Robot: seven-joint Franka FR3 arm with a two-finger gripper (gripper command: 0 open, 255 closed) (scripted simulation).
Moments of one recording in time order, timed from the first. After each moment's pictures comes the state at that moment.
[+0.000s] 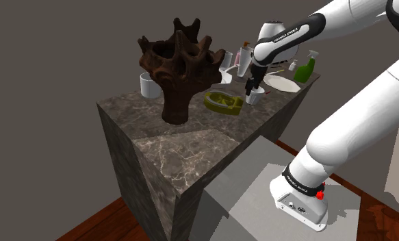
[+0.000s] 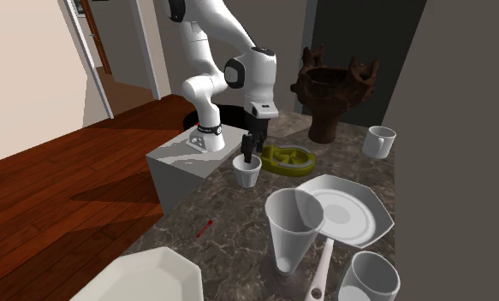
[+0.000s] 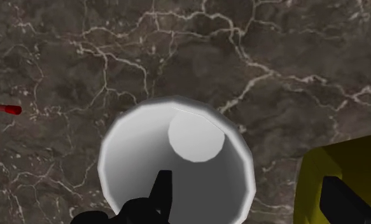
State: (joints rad) arm -0.16 -0.19 -0.37 -2.46 -0.26 2.33 -0.39
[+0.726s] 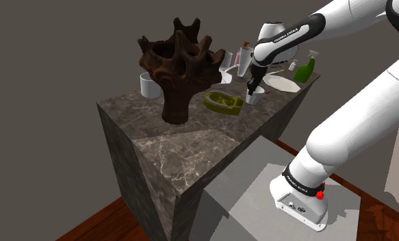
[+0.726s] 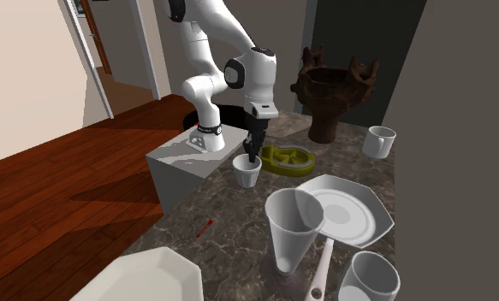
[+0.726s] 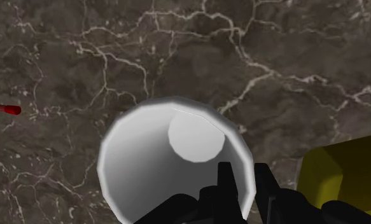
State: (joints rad) arm -0.16 -0.19 -0.37 -2.46 -0.26 2.34 -0.39
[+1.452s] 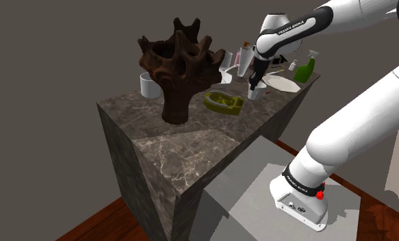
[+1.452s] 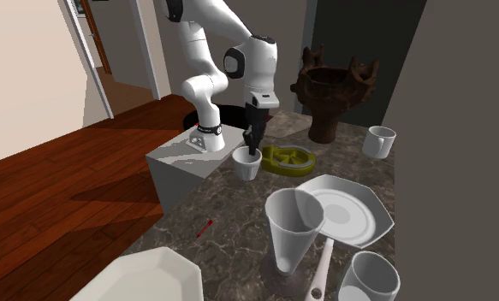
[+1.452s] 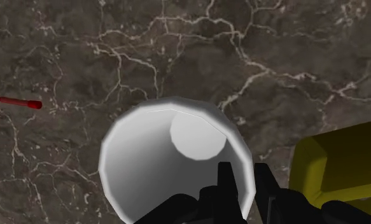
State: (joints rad) arm -0.16 -0.24 -0.36 -2.42 -0.26 2.25 -0.39
